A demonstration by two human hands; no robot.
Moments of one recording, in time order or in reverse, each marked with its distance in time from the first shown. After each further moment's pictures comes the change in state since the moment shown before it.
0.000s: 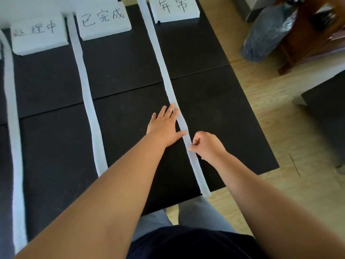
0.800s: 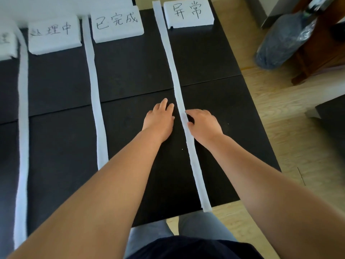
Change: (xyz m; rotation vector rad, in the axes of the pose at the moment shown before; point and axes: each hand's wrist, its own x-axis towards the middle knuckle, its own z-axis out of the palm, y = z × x) left_hand 0.011 -0.019 -0.035 -0.030 0.152 -0.157; right_hand 0.053 -0.053 -0.038 -0.167 0.192 -0.302
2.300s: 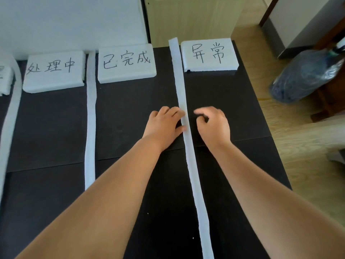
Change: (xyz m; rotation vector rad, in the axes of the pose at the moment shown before) left_hand 0.175 -0.062 -0.044 0.035 0.174 0.133; right_hand 0.195 -0.018 -0.037 0.286 0.348 -0.036
